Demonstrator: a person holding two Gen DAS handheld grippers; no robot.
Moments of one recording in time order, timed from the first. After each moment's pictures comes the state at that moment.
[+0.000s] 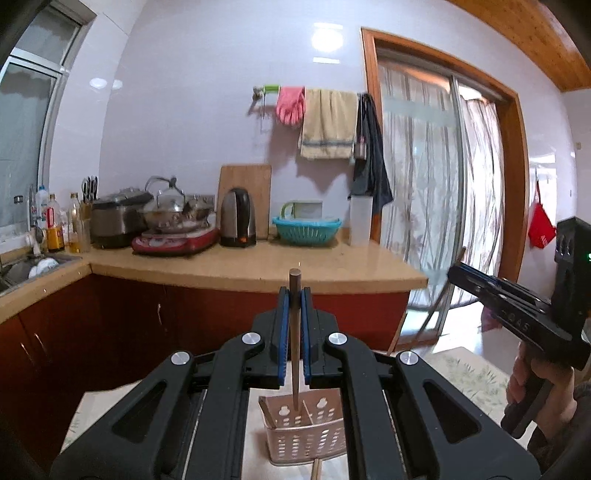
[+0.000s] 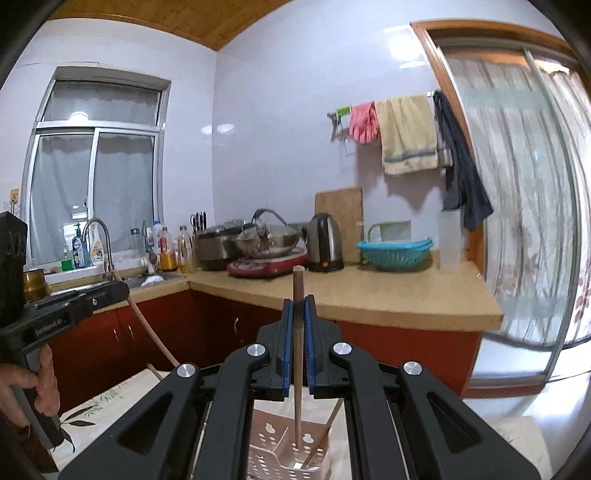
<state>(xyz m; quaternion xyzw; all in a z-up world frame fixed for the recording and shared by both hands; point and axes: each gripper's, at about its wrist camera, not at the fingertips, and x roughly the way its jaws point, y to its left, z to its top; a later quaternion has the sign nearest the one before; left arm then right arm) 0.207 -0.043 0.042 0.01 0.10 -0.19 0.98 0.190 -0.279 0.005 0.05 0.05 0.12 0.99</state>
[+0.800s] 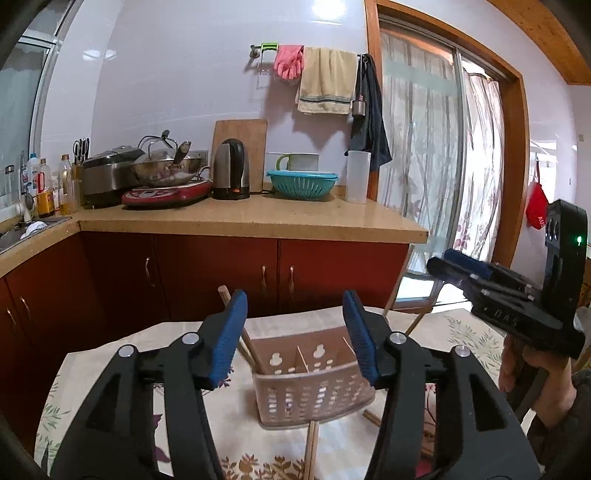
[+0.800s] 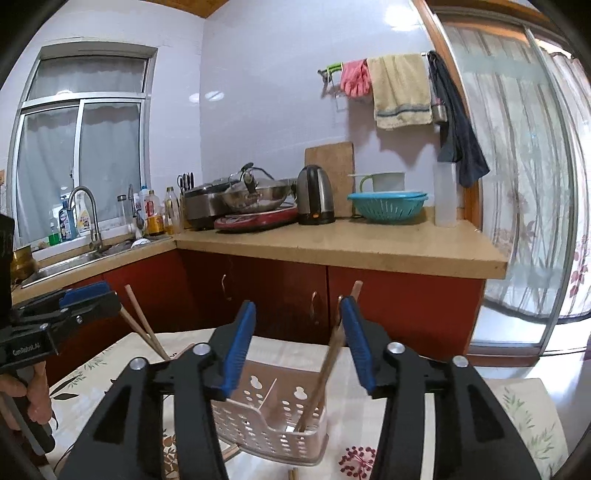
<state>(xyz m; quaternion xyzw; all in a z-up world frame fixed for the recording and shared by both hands) 0.205 -0.040 -0.019 0.02 0.16 -0.20 0.97 0.196 -0.276 -0.037 0.04 0.11 0.10 0.99</state>
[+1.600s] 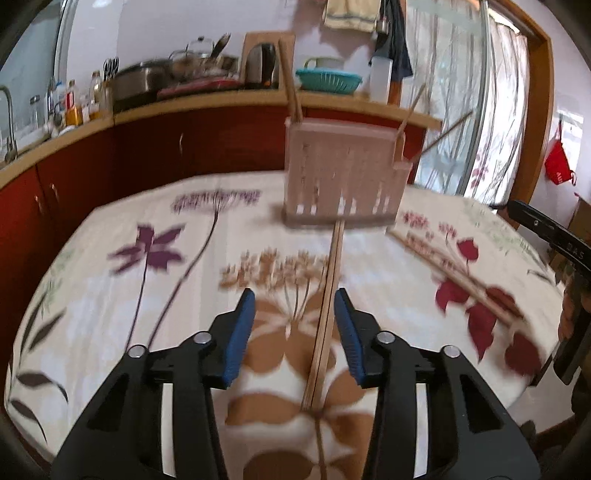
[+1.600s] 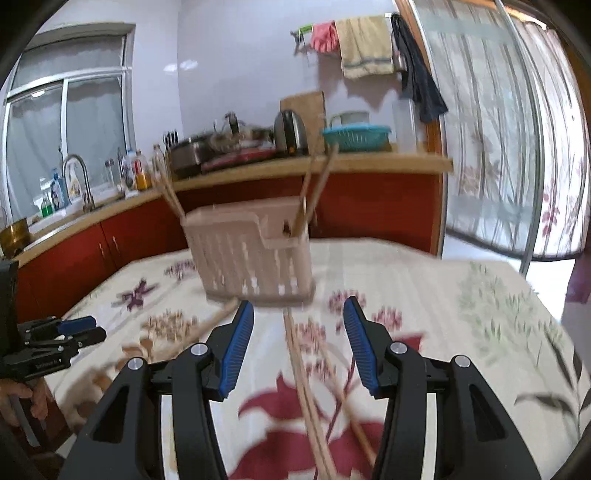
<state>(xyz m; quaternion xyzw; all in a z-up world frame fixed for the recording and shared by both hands) 0.099 0.013 -0.164 0.03 0.32 -0.15 0.94 0.078 -0.284 -0.150 0.06 0.21 0.06 0.97</state>
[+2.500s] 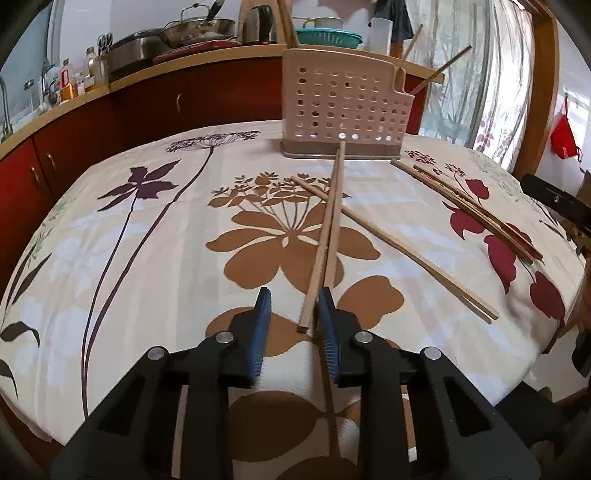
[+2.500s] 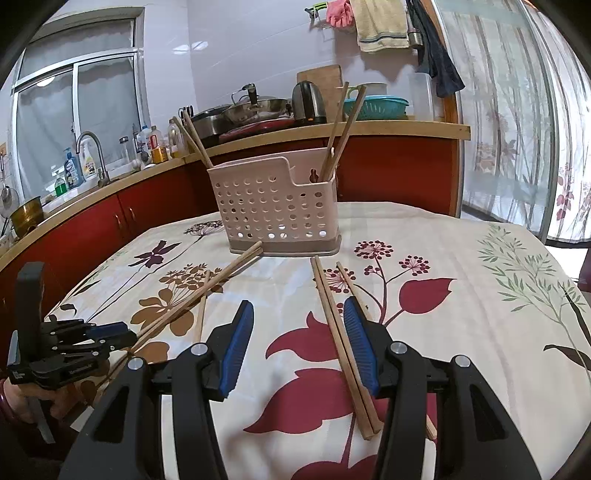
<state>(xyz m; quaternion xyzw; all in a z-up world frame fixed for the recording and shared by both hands) 0.080 0.009 -0.215 0.05 0.37 -0.15 0.92 0.056 -0.264 -0.181 0.06 0.24 0.09 0.96</state>
